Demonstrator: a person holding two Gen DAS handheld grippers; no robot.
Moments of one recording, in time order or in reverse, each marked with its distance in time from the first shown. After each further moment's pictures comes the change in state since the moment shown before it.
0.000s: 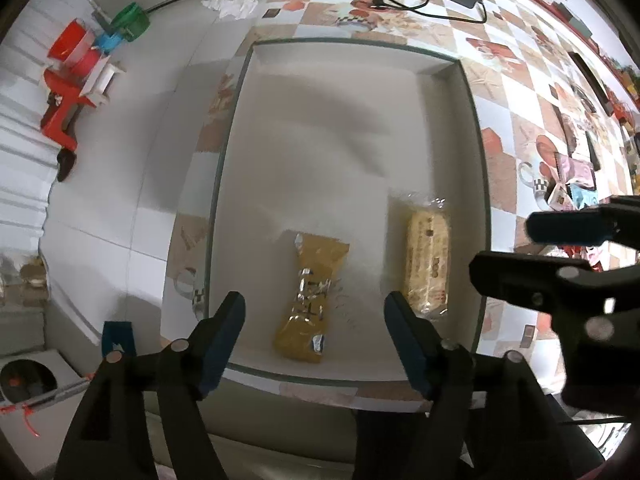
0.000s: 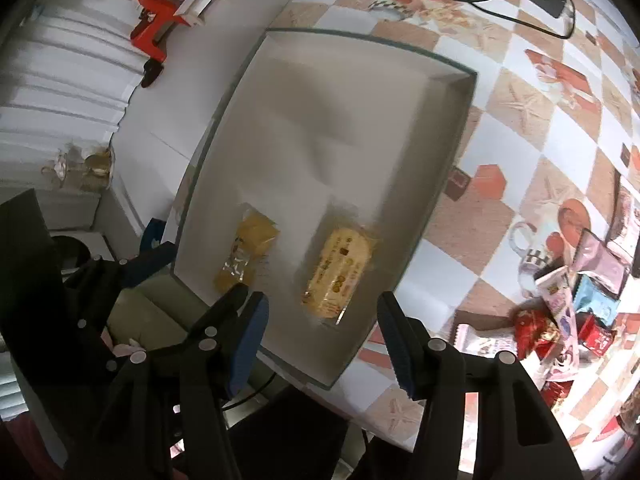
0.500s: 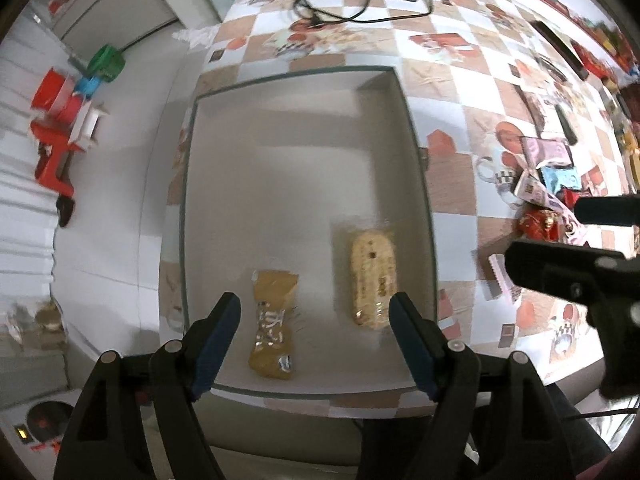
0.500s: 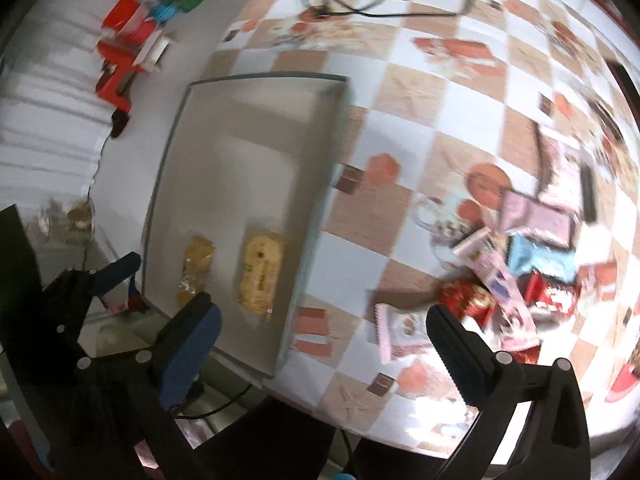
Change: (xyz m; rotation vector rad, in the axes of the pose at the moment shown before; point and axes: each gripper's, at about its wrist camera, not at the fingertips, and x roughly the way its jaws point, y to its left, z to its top) left arm -0.018 -0.052 0.019 0.147 -0.038 0.035; right arm -0.039 -0.067 -0.037 0.185 -0.103 -0.049
